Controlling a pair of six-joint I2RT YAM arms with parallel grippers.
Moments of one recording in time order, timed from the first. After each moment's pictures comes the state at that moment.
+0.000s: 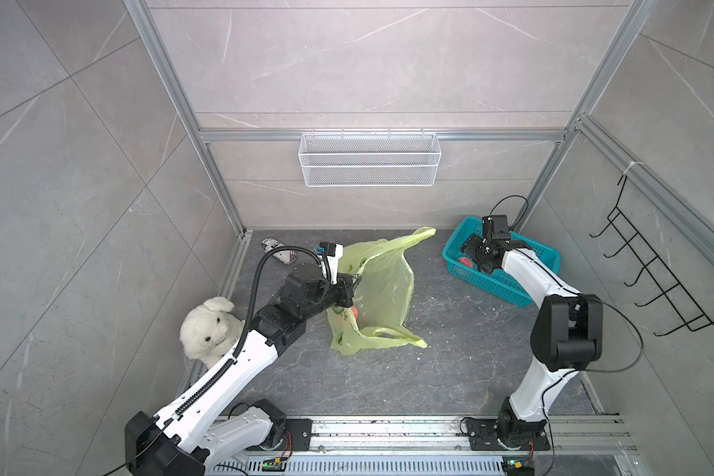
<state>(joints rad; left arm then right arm) -0.61 1.06 0.97 -0.25 0.19 -0.47 0.03 1.88 1.52 -0.52 0.08 0.71</state>
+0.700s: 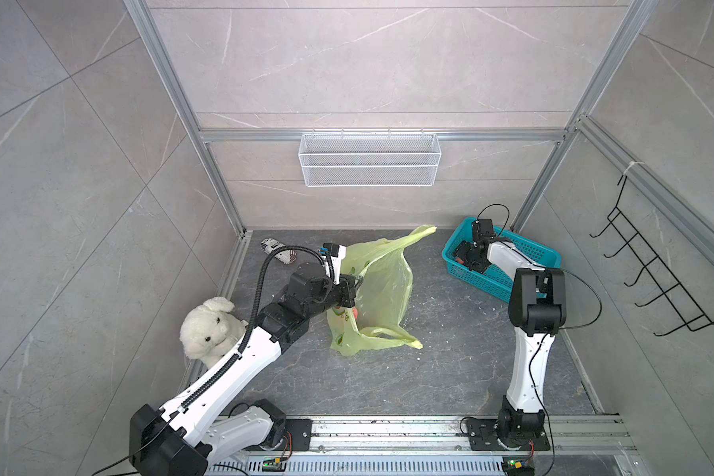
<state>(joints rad) -0.61 1.09 0.97 -0.25 0.20 -0.47 -0.01 2.22 1.76 -0.59 -0.02 0.72</state>
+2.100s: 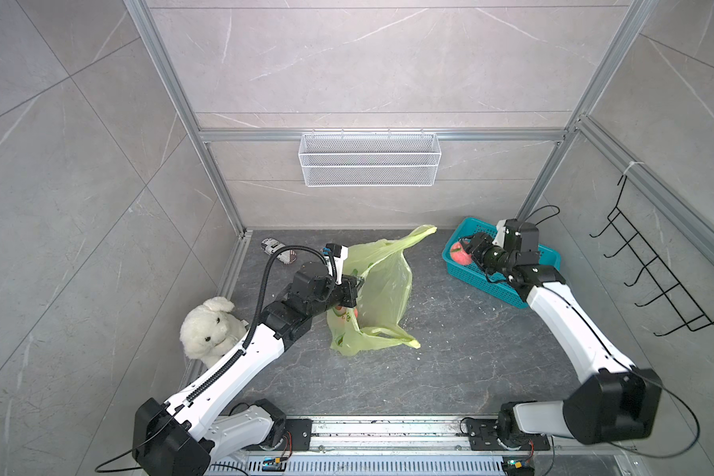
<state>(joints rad) -0.61 1.12 0.97 -0.25 0.20 -0.47 0.12 1.29 1.18 -0.36 -0.26 0.81</state>
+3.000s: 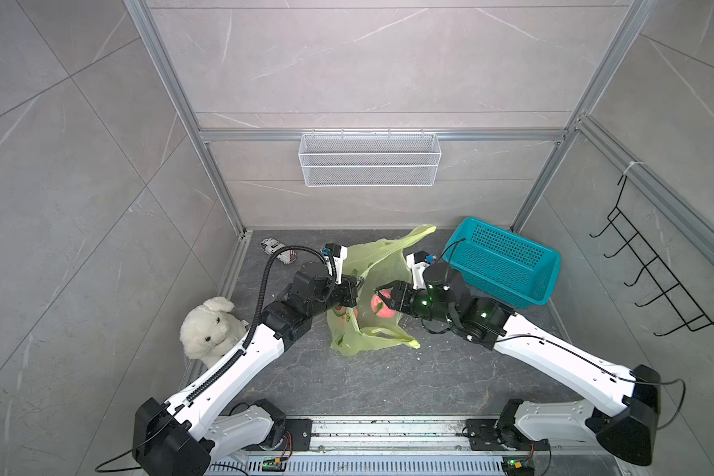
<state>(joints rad) -0.61 1.12 0.97 -0.25 0.19 -0.49 0.86 1.32 1.17 -0.35 -0.01 0.91</state>
